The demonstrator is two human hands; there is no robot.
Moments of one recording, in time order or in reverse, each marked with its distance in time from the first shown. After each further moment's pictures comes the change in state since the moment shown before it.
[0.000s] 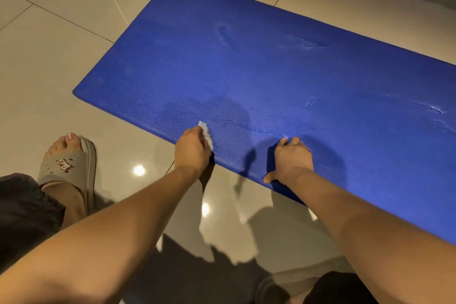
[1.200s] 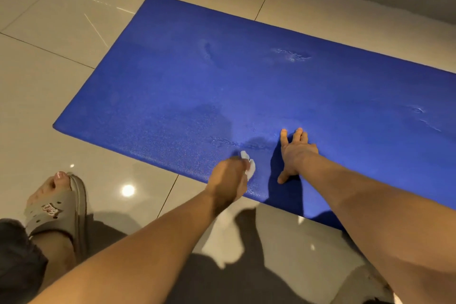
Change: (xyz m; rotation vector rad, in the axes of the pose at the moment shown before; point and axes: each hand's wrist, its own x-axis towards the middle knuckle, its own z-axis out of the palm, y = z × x) left_hand -0.009 0.049 0.030 0.227 -0.411 0.583; right_hand 0.061 0.028 -0.021 0.029 -0.214 0.079
